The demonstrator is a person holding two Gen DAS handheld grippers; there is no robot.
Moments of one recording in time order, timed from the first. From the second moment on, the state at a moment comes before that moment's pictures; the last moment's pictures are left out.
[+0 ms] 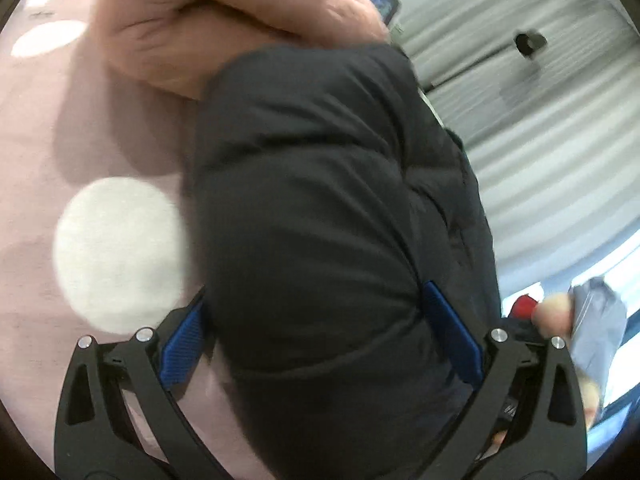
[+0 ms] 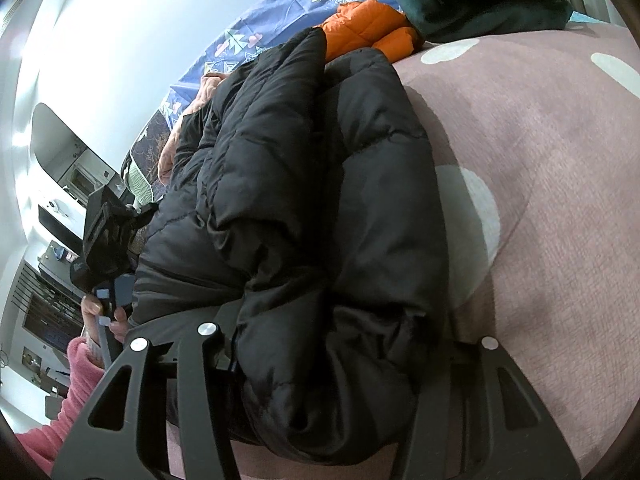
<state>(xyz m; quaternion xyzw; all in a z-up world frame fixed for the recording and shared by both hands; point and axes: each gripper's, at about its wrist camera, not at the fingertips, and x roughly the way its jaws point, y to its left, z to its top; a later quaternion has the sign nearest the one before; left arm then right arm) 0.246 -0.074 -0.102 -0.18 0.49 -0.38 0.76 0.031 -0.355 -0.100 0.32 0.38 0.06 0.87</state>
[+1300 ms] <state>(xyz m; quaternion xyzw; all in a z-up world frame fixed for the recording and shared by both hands) 0.290 0.162 0.102 0.00 0.24 -0.15 0.96 0.264 -0.099 0.056 0.17 0.30 0.30 0.89</state>
